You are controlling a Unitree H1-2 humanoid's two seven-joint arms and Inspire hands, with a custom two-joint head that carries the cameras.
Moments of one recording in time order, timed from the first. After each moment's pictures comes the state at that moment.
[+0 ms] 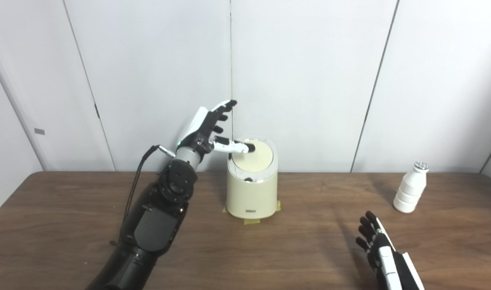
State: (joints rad) left arm -0.81 0.19 -0.26 0.33 0.41 0.22 -0.03; right arm 0.07 -0.08 -0.08 -0.12 0.06 -0.04 0.04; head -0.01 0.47
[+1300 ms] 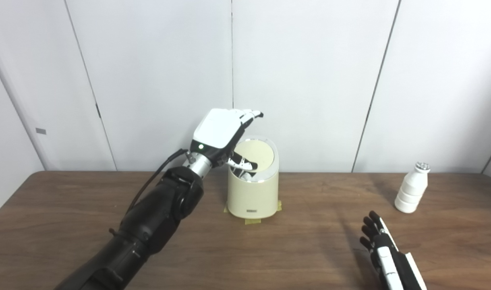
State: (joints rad) left arm -0.89 0.29 -0.55 0.55 0.98 -0.11 0.26; right arm 0.07 -0.08 -0.08 -0.12 0.06 -0.04 0.03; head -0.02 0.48
